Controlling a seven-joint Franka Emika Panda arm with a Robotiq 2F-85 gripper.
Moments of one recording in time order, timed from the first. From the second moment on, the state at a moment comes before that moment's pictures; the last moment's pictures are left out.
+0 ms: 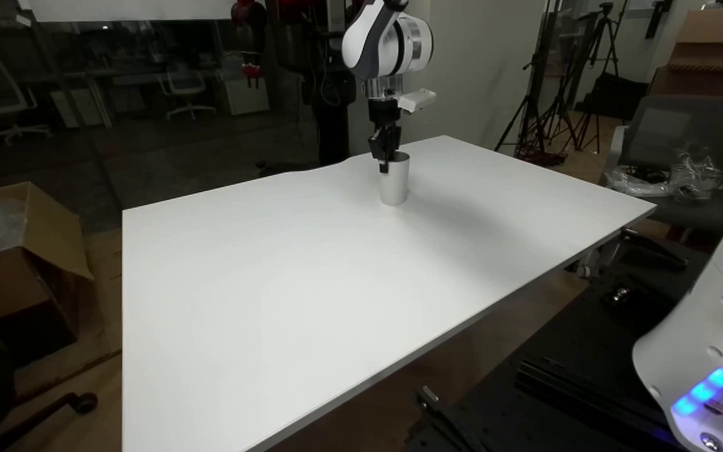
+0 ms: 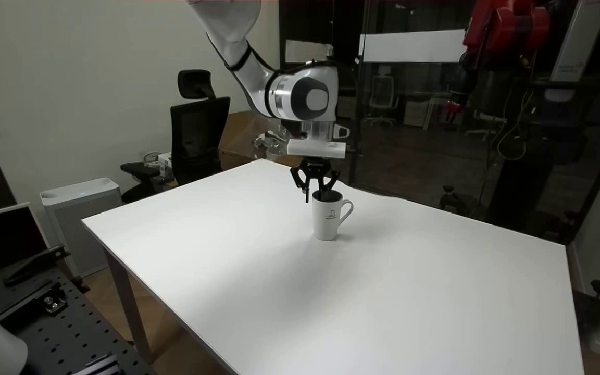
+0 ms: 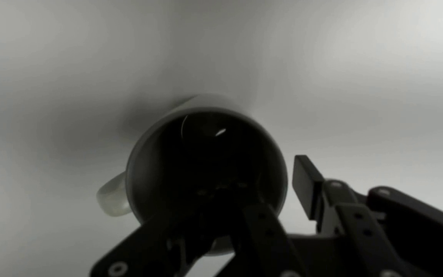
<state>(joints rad) -0.18 0.74 0.03 -1.62 -0.05 2.32 -0.55</state>
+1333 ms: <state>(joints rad) -0.16 0.77 0.05 -1.56 -0.05 2.28 -0.55</state>
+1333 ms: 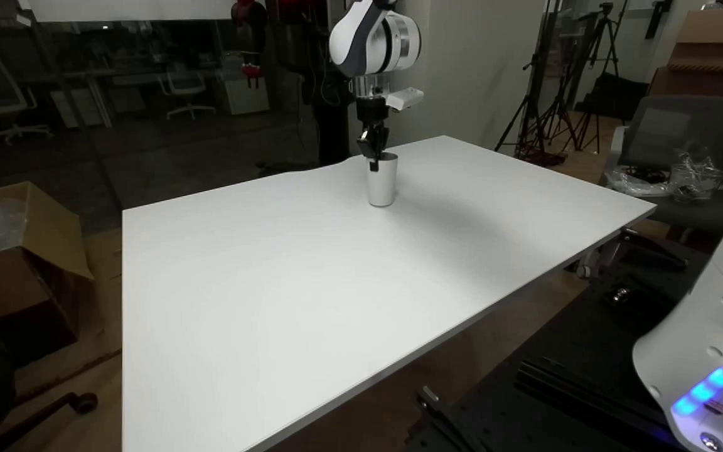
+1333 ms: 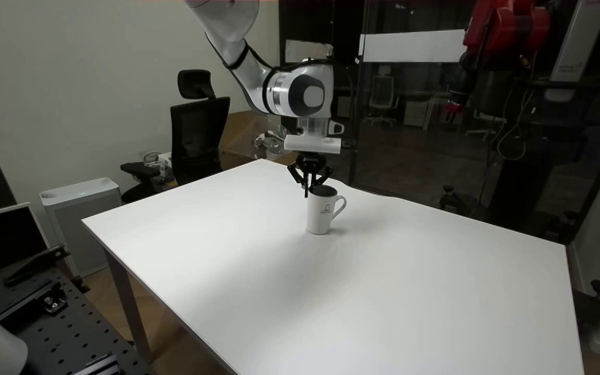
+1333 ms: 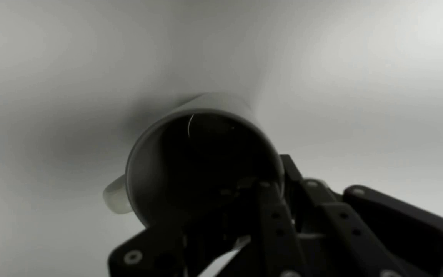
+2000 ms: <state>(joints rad) 0.00 0.87 0.05 -1.37 -0.14 2.16 -0.52</state>
